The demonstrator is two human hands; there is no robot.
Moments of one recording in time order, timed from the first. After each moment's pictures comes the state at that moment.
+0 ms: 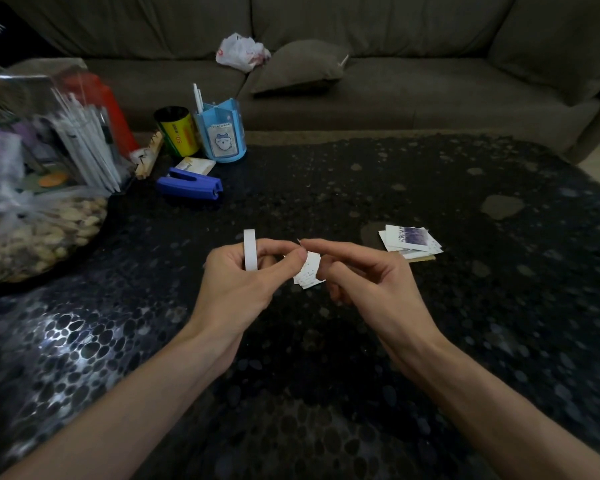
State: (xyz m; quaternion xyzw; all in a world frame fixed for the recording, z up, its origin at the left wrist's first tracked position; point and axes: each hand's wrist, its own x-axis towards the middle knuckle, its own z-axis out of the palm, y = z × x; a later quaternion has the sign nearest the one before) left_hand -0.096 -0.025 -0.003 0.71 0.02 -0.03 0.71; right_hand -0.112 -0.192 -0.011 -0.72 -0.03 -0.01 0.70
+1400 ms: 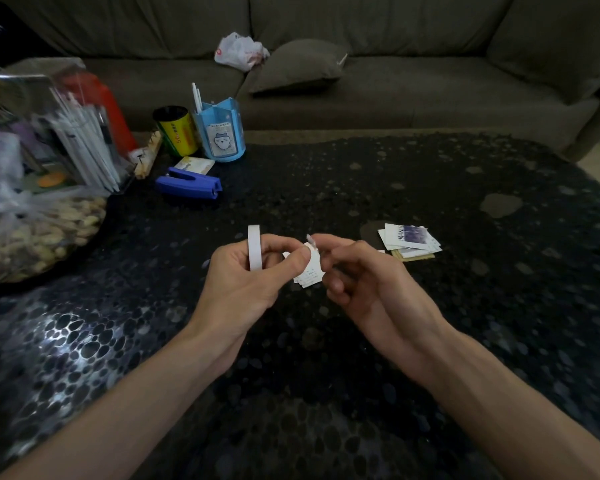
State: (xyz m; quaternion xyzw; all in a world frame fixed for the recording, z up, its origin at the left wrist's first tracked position) left_hand -0.097 -0.026 -0.001 0.69 -0.03 -0.04 0.72; right_hand -0.107 -0.197 -0.006 -0.54 0.03 0.13 0.83
